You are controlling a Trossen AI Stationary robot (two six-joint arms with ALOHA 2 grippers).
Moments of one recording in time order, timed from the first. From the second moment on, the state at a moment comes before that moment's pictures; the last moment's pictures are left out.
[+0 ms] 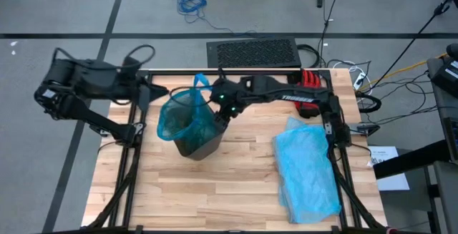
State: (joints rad) left arm -0.14 1.15 1.93 -1.32 -0.34 -0.90; right arm -0.08 2.06 2.23 -1.12 -0.11 0.52
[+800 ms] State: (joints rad) left arm -0.14 1.12 1.93 -1.32 -0.42 -0.88; right arm -0.16 2.05 2.23 -1.30 0.17 0.60
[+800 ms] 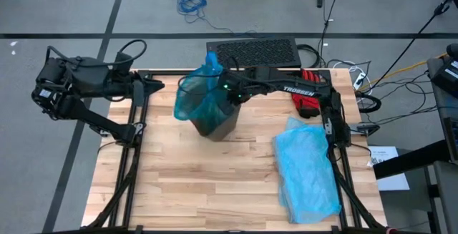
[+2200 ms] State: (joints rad) left arm -0.40 0.88 0.89 -0.54 -0.74 -1.38; right arm -0.23 1.93 2.23 -1.46 0.23 0.61
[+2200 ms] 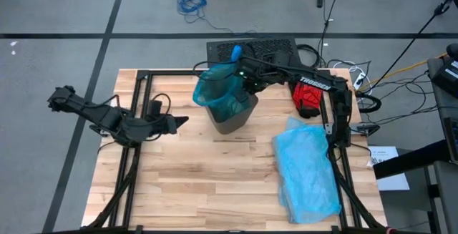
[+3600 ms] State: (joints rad) left arm 0.14 1.01 0.53 0.65 -0.37 -1.12; right arm -0.13 1.83 2.23 -0.84 -0.16 0.54
